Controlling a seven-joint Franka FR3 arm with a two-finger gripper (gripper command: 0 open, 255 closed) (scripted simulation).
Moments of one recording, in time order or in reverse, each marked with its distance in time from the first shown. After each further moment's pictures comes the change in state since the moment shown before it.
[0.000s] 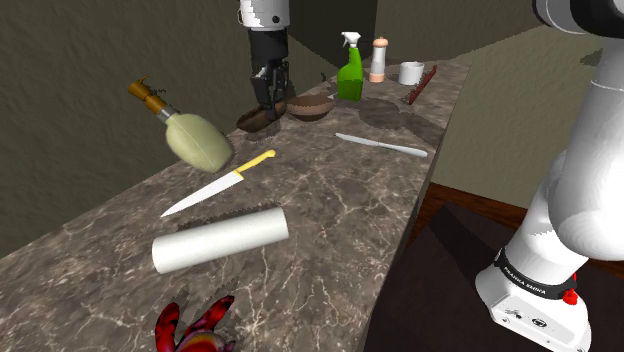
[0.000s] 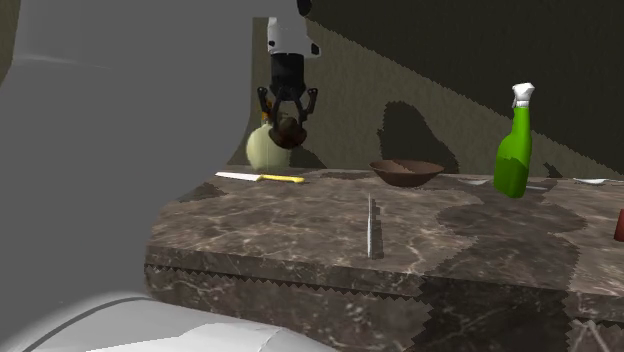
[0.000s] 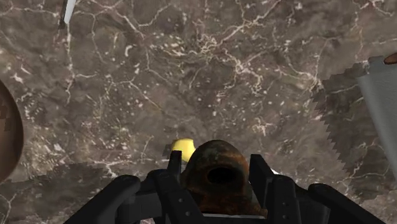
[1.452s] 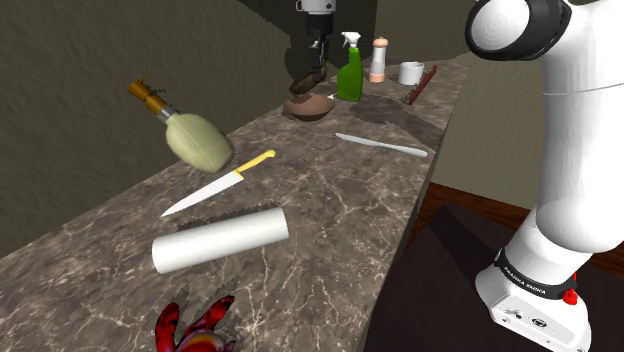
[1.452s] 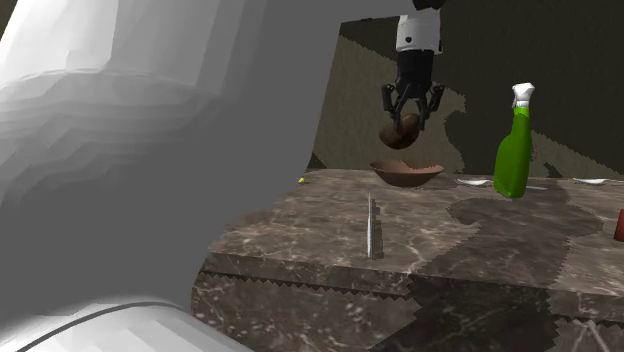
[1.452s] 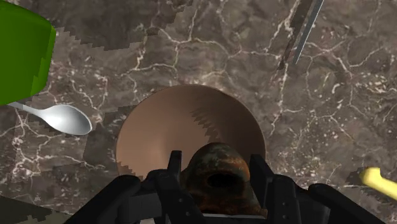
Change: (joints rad) arm -0.273 0.277 -0.171 0.419 0.016 -0.148 -0.451
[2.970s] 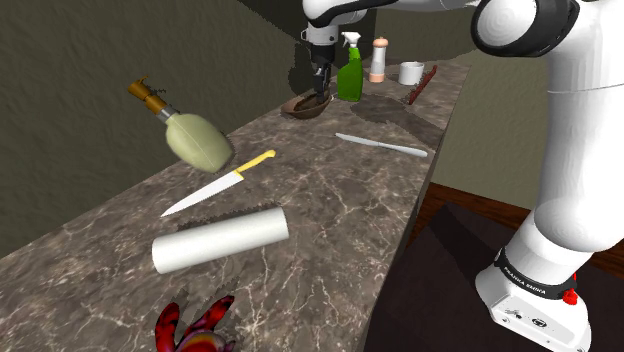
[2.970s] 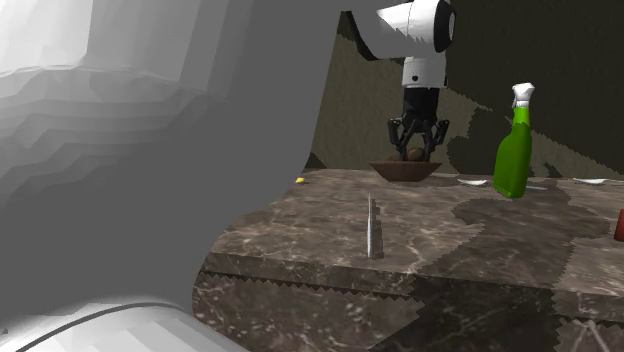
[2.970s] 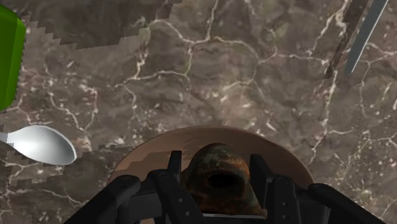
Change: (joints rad) arm -0.025 -0.029 -0.008 -0.245 0.005 0.216 -0.032
